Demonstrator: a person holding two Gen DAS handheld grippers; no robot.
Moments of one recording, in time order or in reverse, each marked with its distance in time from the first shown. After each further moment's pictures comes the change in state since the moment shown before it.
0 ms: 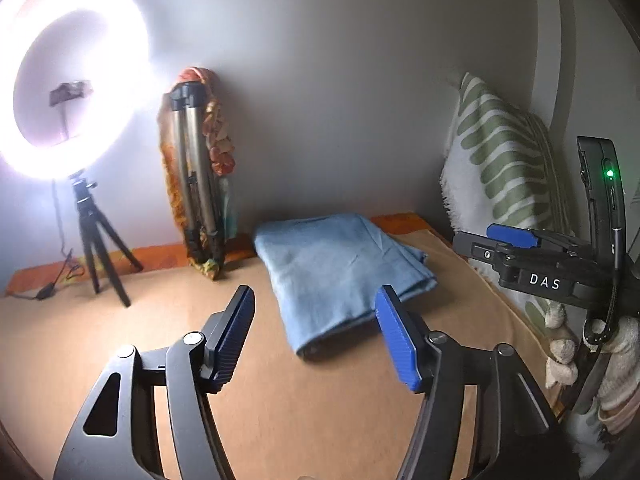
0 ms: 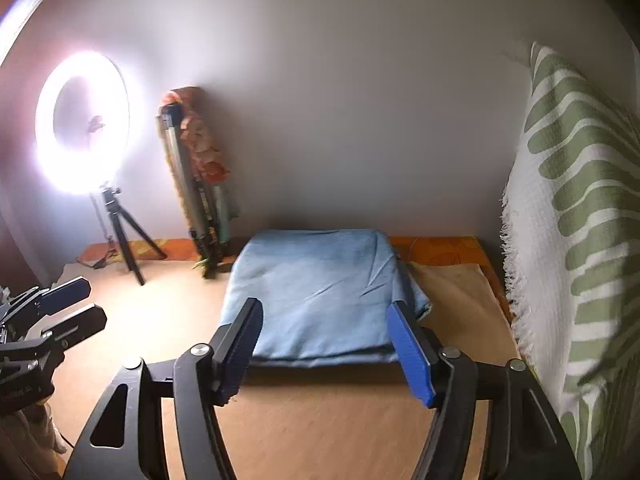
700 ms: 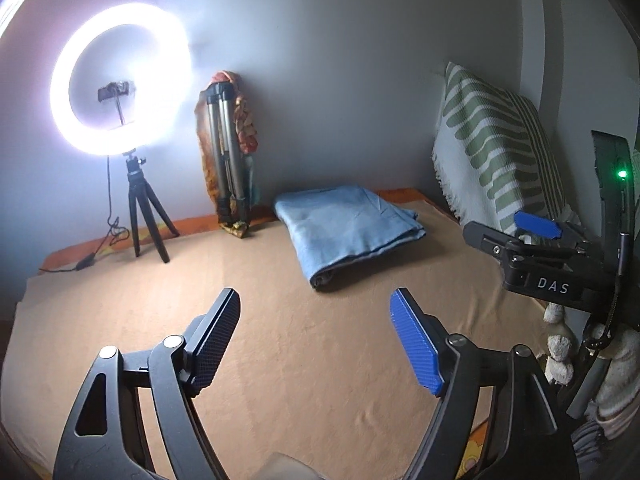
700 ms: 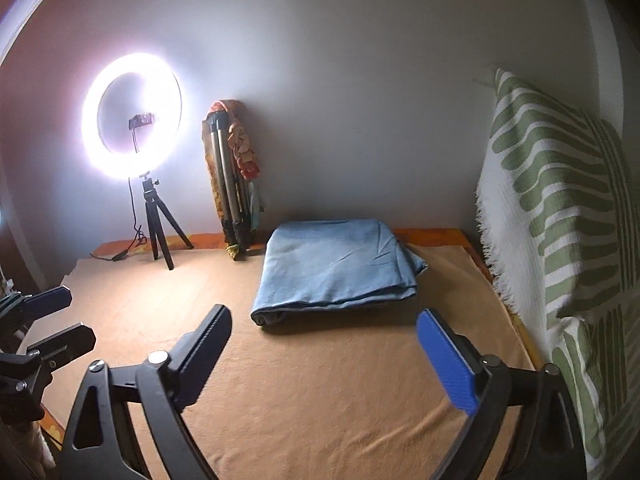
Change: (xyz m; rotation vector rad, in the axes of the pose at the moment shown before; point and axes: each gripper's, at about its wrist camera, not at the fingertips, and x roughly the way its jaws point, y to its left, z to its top) left arm -0.083 -0.009 -0.058 0.038 0.019 0.054; right arm -0.090 0.049 -0.077 0.013 -0.111 -0.074
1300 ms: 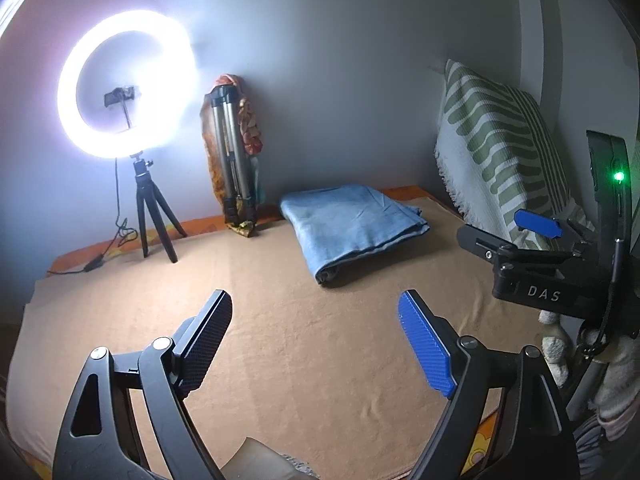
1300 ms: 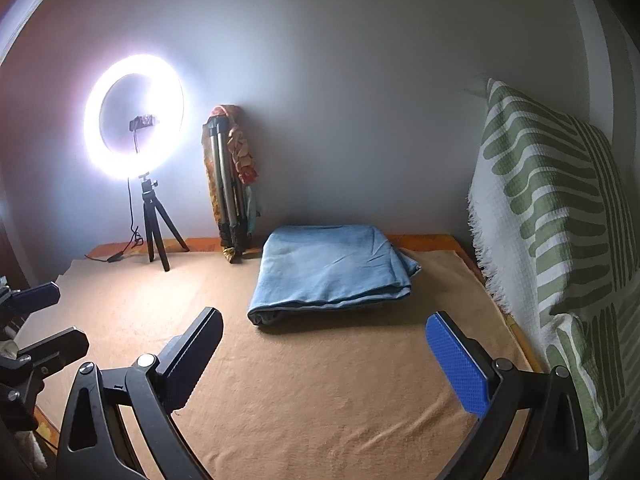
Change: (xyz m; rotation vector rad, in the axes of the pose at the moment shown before) left arm -0.008 -0.004 -0.011 0.013 -0.023 0.035; right arm -0.003 0.010 -0.013 -0.014 -0.025 -0.012
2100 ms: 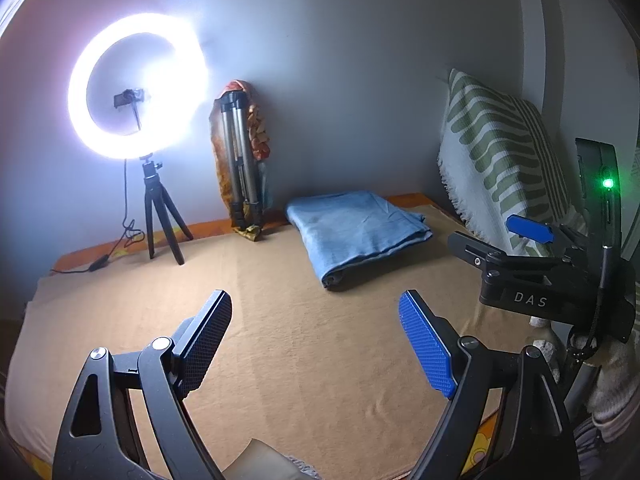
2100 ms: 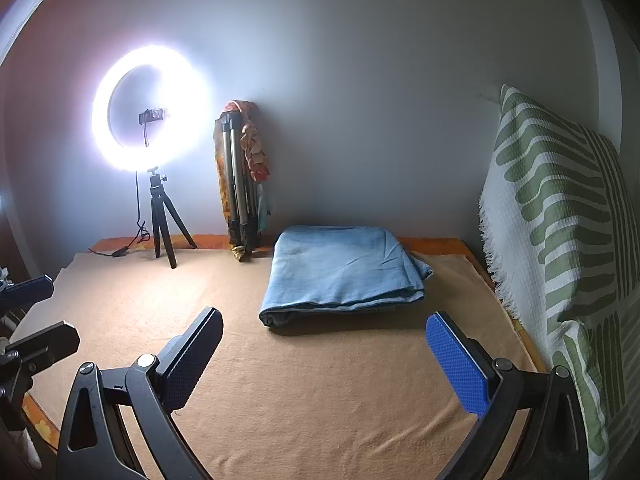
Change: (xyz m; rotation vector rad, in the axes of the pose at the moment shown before) left arm -0.009 0.009 0.000 -0.008 -0.021 0.003; right arm 0.002 0.013 0.002 -0.020 -0.003 0.013
